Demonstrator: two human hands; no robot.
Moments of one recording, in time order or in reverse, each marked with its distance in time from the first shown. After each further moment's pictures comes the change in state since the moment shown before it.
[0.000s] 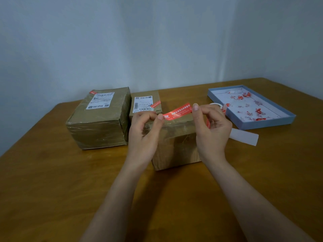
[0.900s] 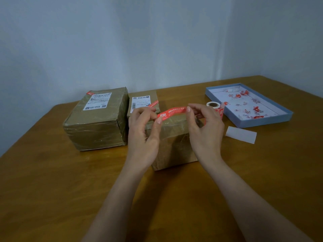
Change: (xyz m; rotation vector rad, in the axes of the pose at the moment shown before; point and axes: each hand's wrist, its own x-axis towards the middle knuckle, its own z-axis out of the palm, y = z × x) left_hand -0.002 0.002 0.002 0.171 -0.004 0.196; right_hand 0.003 0.011 -0.001 -0.461 -0.053 -0.035
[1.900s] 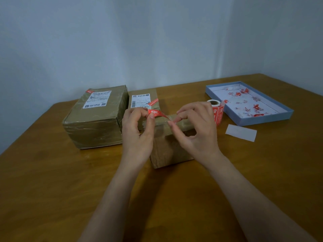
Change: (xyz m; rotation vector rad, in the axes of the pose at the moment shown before) left_hand 0.003 -0.009 -0.004 0.035 0.076 -0.082; right_hand -0.002 0.002 0.000 -0.038 -0.073 -0.617
